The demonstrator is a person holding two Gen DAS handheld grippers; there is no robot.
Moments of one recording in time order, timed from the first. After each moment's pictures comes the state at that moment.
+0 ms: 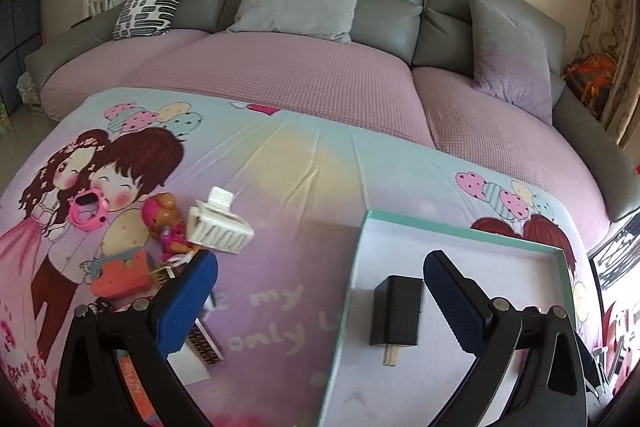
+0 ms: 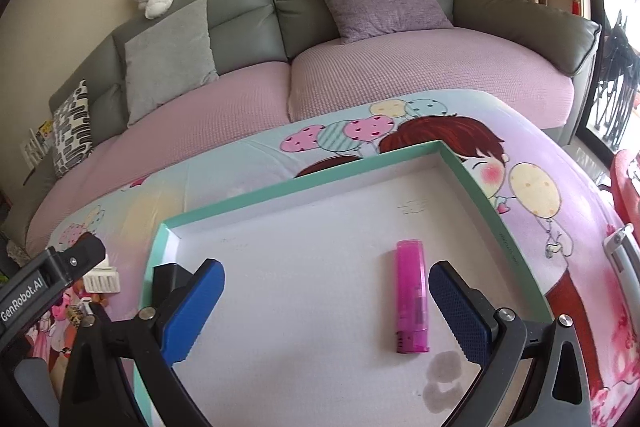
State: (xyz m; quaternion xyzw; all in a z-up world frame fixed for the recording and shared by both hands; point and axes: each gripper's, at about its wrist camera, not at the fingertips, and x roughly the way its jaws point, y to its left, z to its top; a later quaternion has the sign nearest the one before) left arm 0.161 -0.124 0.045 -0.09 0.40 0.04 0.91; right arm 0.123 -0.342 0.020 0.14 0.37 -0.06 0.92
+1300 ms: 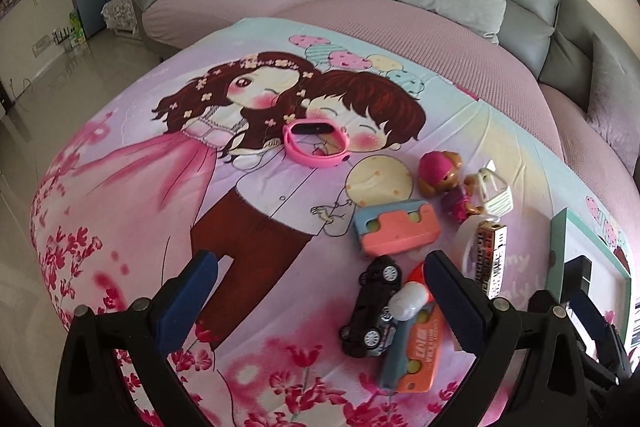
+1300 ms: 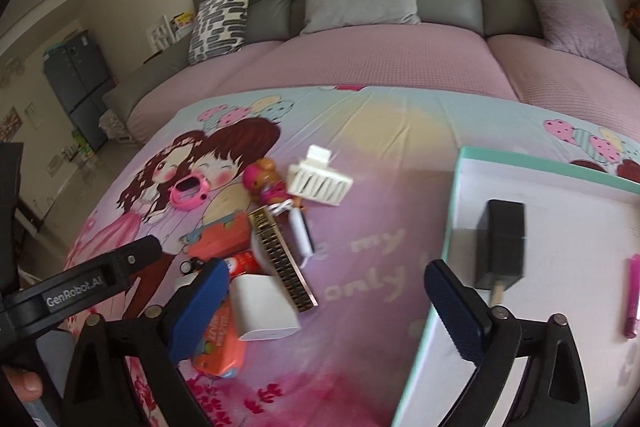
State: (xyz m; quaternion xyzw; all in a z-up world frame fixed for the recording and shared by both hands) left arm 0.086 0.067 0.016 -0.16 0.46 0.20 0.85; right arm 0.118 -0.136 0.014 0.03 0.41 0.20 0.89
